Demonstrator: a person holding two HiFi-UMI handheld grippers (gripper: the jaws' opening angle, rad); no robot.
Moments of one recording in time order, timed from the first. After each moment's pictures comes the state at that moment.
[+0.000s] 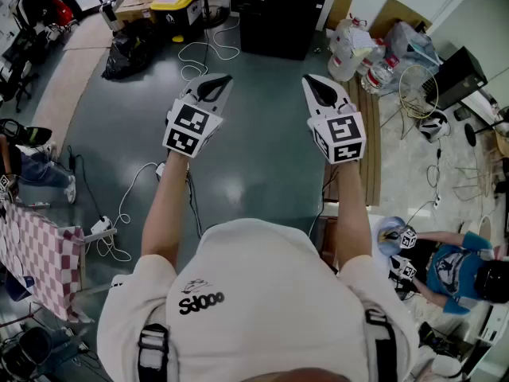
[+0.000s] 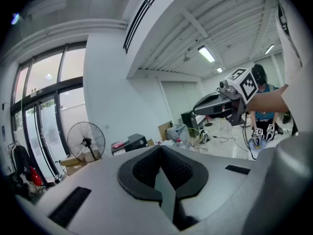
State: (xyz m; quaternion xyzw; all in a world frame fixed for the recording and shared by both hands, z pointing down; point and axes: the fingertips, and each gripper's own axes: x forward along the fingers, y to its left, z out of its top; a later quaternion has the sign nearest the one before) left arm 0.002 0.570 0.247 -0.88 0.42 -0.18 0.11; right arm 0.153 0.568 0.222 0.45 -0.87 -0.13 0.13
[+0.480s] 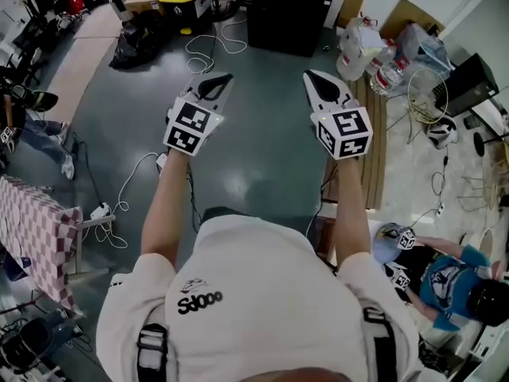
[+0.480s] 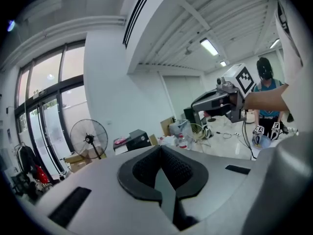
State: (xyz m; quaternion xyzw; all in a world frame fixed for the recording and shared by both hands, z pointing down) left arm 0.050 0.571 0.260 -0.87 0.43 -0.21 0.11; right arm 0.199 0.558 0.229 0.42 -0.90 -0.08 0.09
